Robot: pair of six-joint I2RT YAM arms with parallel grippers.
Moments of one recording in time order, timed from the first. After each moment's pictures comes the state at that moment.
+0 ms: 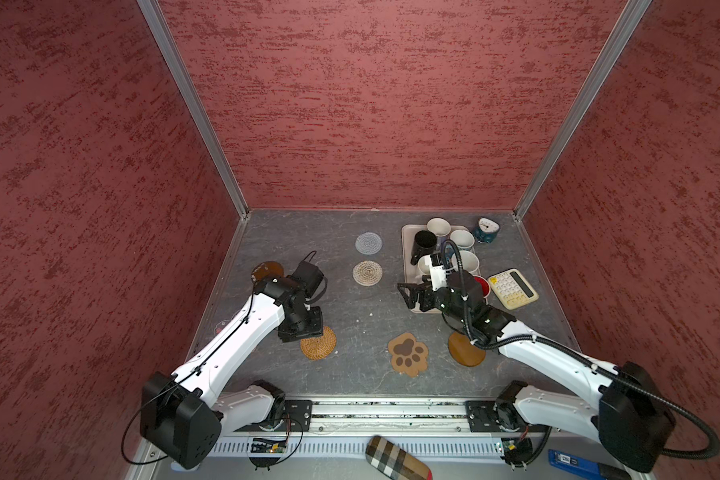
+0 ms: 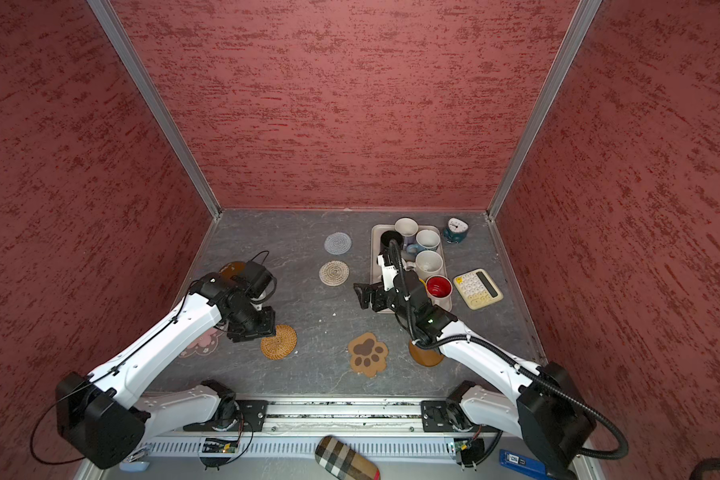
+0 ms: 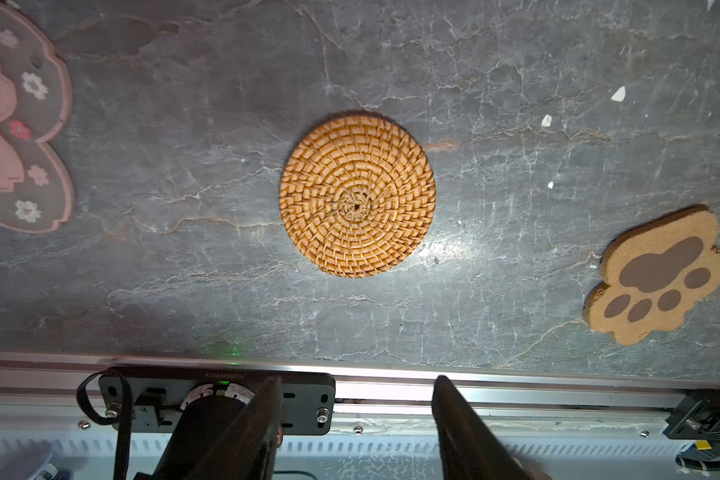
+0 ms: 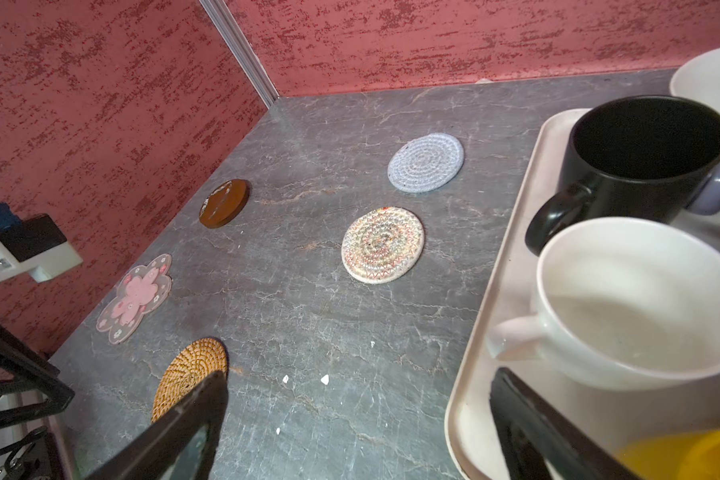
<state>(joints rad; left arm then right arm) -0.45 1.20 1.01 -1.31 0.05 -0.62 0.64 1.16 0.63 0.14 -0.06 0.40</state>
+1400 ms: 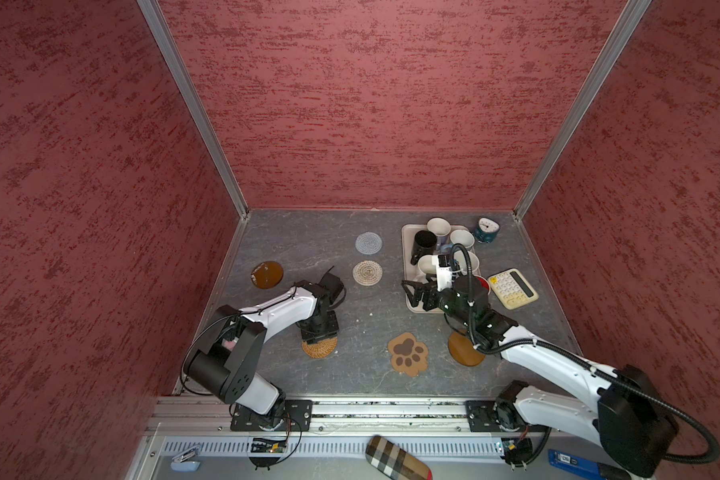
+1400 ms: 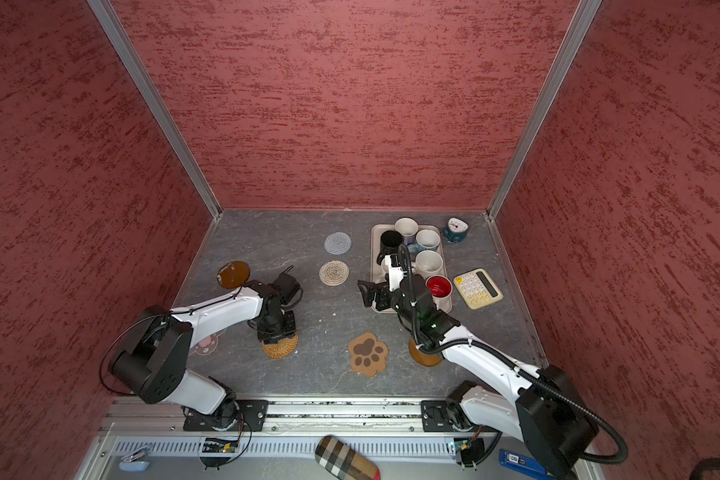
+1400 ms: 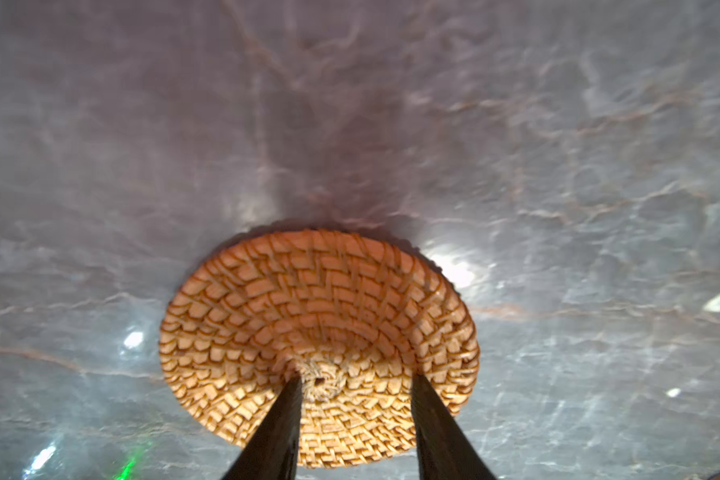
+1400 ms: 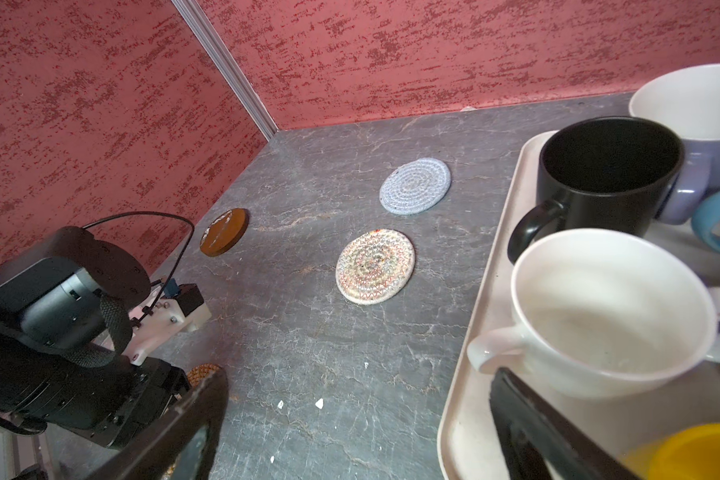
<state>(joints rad) -0.50 1.56 0.86 -0.87 0.03 -0.79 0.61 1.13 0.55 0.26 -0.04 0.43</state>
